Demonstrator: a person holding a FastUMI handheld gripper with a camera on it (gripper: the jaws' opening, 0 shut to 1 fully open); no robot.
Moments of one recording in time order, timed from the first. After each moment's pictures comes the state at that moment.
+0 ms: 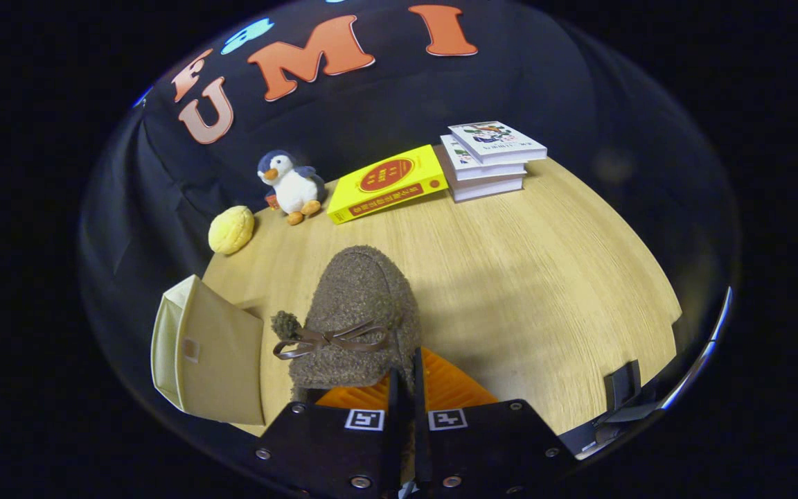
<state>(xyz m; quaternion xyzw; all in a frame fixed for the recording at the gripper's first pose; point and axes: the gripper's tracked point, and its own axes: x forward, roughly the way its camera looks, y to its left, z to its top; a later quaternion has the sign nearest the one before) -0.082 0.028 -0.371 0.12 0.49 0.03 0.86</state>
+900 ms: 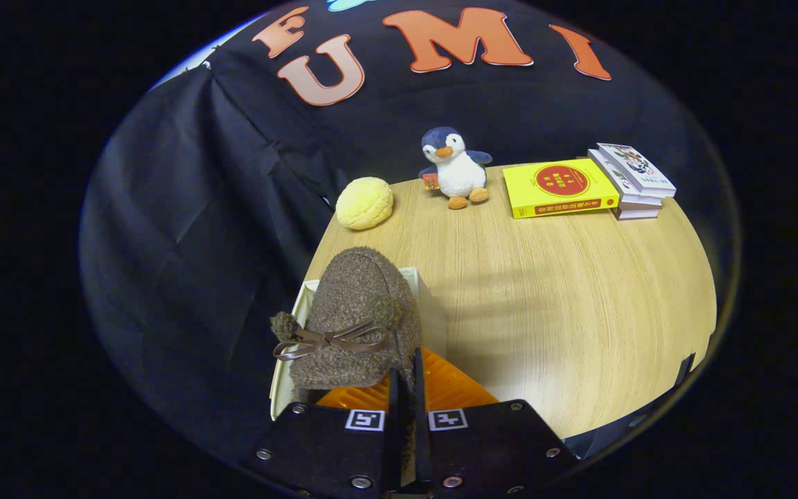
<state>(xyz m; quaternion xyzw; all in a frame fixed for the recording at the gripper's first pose) -0.086 0.308 -0.296 0.10 0.52 0.17 0.83</state>
